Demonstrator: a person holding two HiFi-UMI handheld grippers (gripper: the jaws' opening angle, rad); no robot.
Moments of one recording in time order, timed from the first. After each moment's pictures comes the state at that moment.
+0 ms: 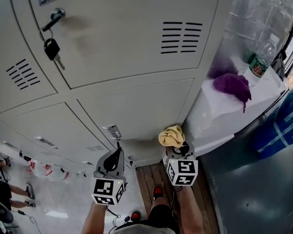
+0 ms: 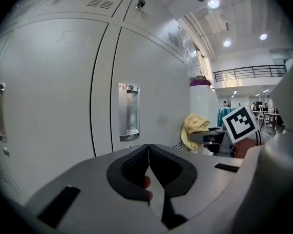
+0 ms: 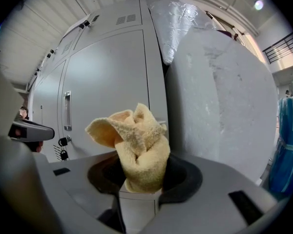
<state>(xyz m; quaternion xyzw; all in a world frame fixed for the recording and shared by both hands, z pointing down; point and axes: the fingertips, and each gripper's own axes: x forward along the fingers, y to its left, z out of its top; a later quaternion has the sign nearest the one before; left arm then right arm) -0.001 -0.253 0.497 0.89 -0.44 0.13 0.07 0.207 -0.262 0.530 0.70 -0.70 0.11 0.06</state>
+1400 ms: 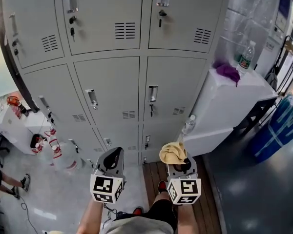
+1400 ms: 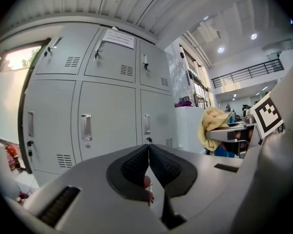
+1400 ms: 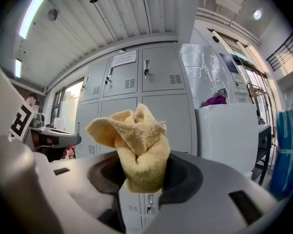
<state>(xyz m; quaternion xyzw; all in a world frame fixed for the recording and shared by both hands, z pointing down) -0.160 -0.058 0.457 0.88 -0.47 0.08 0.02 0.032 -0.020 0.465 0.67 -0.74 0.03 0.03</state>
